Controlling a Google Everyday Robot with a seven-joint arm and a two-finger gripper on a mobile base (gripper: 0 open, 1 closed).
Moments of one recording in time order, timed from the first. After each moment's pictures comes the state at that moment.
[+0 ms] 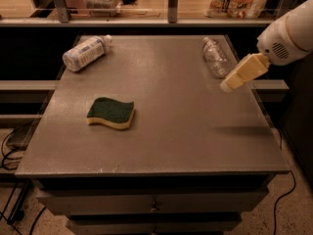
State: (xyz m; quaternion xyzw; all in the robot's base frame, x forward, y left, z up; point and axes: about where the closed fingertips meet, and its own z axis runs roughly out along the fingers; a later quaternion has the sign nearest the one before) arm 0.581 -0.205 0.943 -0.44 0.84 0.03 0.33
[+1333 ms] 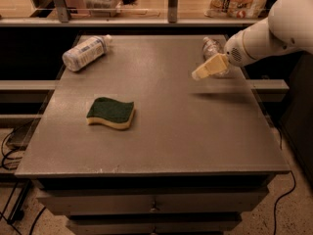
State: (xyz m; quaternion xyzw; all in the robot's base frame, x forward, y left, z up) arm 0.688 -0.172 0.885 -0.36 0.85 0.07 0.39
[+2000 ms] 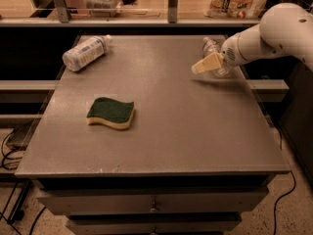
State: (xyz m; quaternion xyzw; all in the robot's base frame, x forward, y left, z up) arm 0.730 -0.178 0.867 -0.31 0.85 0.08 0.41
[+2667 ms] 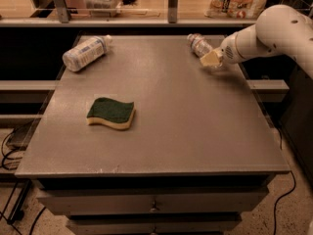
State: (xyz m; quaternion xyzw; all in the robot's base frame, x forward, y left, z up) arm 0.759 -0.185 0.858 -0.30 0.85 0.08 0.42
